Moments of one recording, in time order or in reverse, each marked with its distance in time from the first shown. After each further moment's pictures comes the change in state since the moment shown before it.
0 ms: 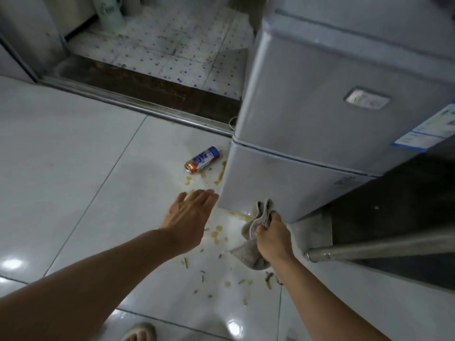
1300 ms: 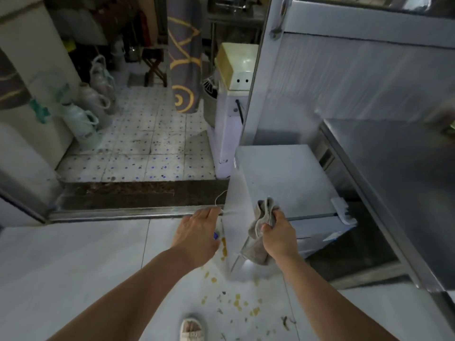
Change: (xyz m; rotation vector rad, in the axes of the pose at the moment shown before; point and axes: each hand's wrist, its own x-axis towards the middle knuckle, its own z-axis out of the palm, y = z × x) left_hand 0.033 -0.060 -0.427 -0.080 0.046 0.153; right_hand -0.115 -0.361 -0.207 0.124 0.329 0.027
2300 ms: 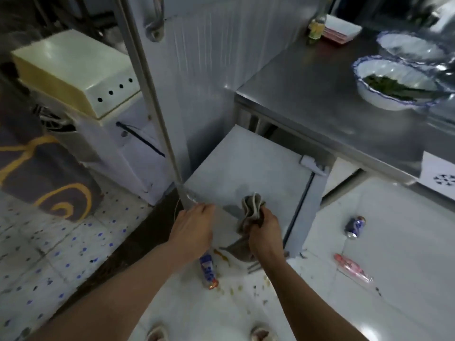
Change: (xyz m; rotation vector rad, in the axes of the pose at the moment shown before) left_hand 0.297 -0.082 -0.024 0.121 -0.373 0.795; right_hand 0.123 -0.122 0.079 0.409 0.515 0.655
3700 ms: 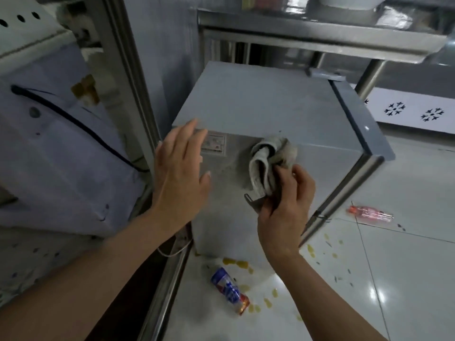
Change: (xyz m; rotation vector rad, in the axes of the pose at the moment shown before) left_hand 0.068 -0.142 0.124 -0.060 0.577 0.471; right_hand 0.039 0.118 0.219 -0.067 1.079 -0.559
